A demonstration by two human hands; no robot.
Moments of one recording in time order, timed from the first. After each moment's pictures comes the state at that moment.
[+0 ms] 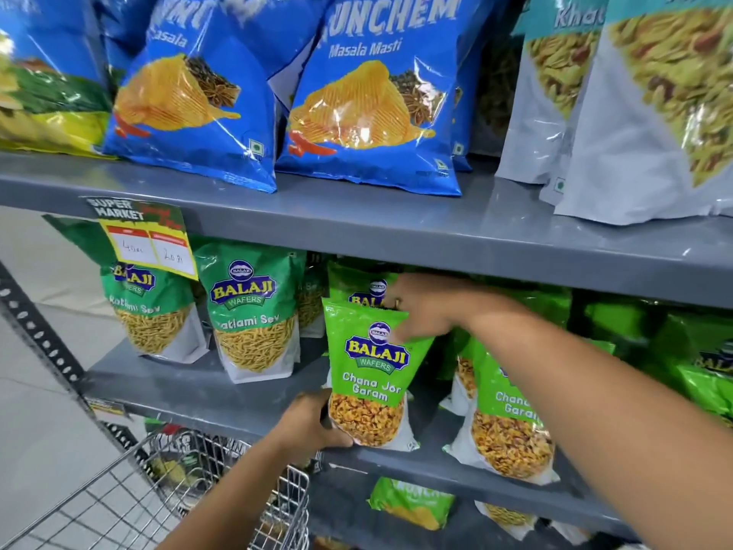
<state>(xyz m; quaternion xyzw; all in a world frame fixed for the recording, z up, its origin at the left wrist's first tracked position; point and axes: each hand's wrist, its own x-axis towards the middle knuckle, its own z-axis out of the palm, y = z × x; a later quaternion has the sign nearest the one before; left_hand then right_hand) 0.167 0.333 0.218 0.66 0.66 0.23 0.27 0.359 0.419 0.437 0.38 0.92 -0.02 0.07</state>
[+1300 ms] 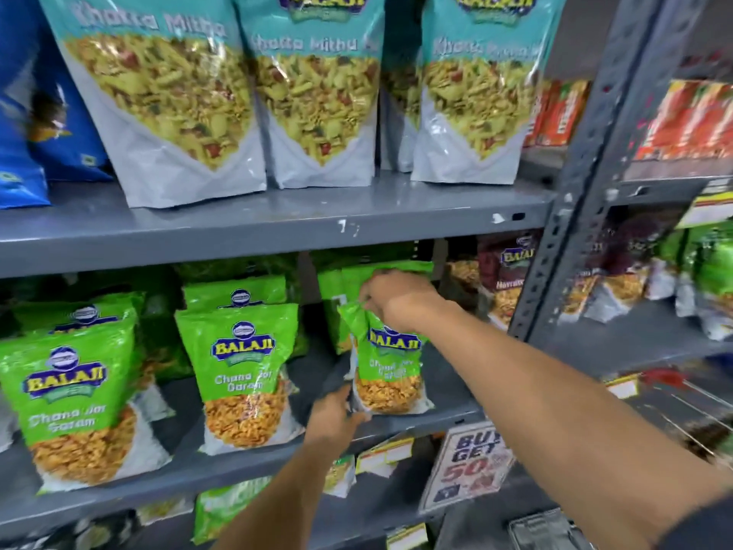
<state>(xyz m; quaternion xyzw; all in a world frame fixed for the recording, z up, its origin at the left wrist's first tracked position) 0.570 0.347 0.224 0.71 0.58 0.26 0.29 0.703 0.379 0.421 0.63 0.77 0.03 0.00</state>
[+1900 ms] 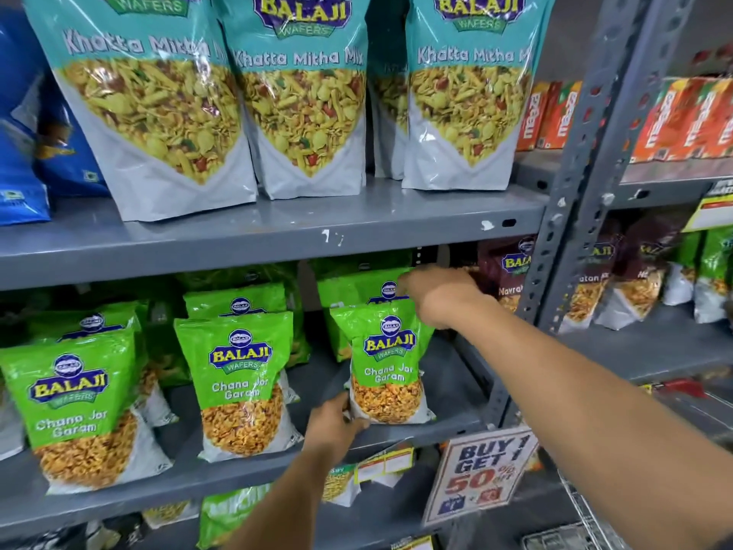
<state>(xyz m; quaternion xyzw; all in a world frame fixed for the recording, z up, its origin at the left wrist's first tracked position) 0.573 0.350 0.217 0.69 0.60 0.28 0.30 0.758 0.372 0.440 0.67 0.74 0.03 0.03</state>
